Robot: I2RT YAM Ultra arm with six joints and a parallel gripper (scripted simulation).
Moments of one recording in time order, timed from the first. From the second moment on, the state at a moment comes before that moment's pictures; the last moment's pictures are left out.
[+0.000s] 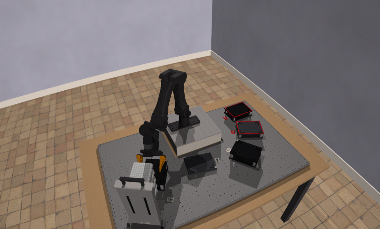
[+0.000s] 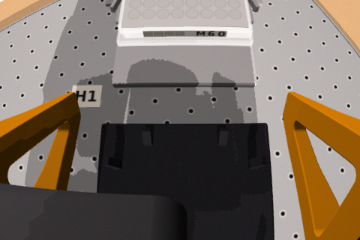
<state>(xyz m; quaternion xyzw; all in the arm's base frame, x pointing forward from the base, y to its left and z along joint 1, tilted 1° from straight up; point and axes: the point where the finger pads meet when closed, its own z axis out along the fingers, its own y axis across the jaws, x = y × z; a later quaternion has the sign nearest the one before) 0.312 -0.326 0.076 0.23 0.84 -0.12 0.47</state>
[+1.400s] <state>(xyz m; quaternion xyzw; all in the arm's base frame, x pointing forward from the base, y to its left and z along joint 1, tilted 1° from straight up) 0.278 -0.308 0.068 0.24 0.84 -0.12 0.47</state>
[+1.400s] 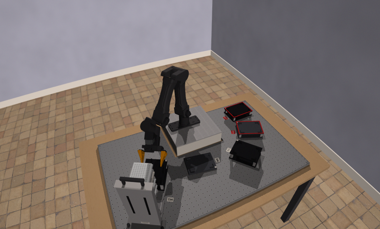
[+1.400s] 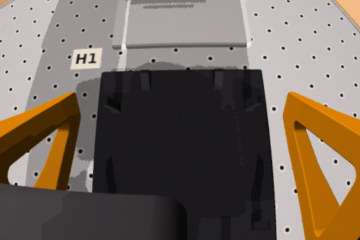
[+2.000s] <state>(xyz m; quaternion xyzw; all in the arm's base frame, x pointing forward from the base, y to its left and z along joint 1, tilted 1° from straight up) 0.276 -0.304 0.055 0.23 0.84 -0.12 0.47</state>
